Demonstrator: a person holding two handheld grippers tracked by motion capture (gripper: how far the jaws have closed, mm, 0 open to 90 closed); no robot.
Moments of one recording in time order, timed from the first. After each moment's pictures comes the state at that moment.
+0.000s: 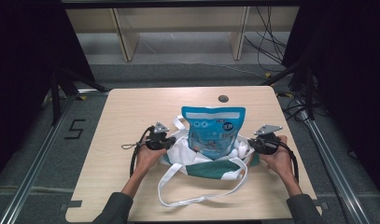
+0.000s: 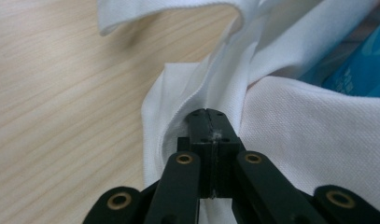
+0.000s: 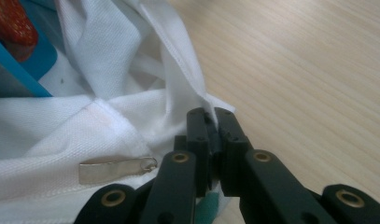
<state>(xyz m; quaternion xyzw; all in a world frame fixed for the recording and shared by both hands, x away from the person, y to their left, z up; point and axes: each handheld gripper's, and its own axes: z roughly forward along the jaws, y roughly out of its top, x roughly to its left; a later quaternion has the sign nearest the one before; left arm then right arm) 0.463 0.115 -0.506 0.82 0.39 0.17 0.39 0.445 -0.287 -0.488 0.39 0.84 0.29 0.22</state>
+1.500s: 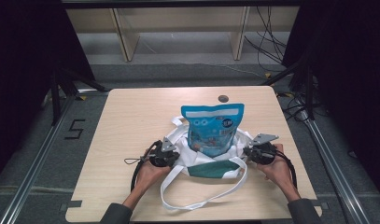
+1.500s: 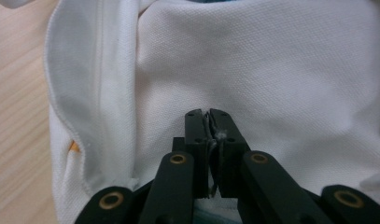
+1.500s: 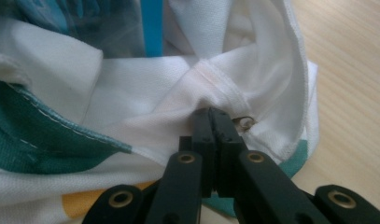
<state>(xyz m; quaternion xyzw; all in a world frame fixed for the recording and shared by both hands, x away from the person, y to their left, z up) 0.418 0.105 -0.512 0.86 0.34 0.17 0.35 0.417 -0.269 -0.490 0.36 0.86 0.30 0.20</state>
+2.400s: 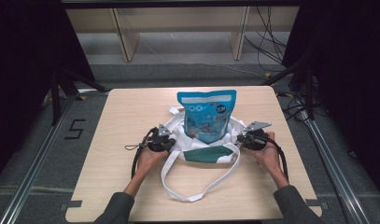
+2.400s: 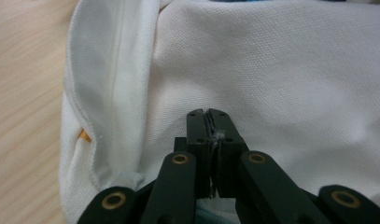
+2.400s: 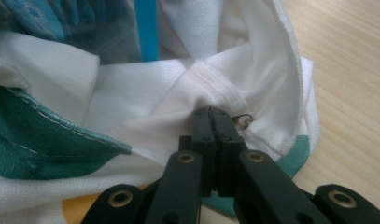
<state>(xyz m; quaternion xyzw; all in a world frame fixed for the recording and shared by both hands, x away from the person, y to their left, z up) 0.467 0.116 -0.515 0.83 0.37 0.19 0.37 0.465 -0.257 -0.496 0.38 0.84 0.33 0.20</state>
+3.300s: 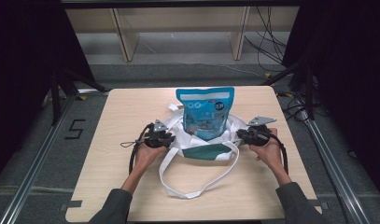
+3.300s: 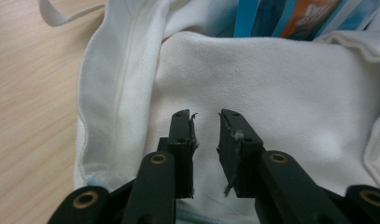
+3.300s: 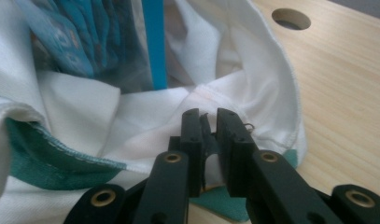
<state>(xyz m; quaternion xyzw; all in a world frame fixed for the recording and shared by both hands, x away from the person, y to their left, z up) 0.469 0.126 -0.497 0.81 0.38 0.18 0.40 0.470 -0.263 -0.477 0.37 0.82 0.38 0.21</state>
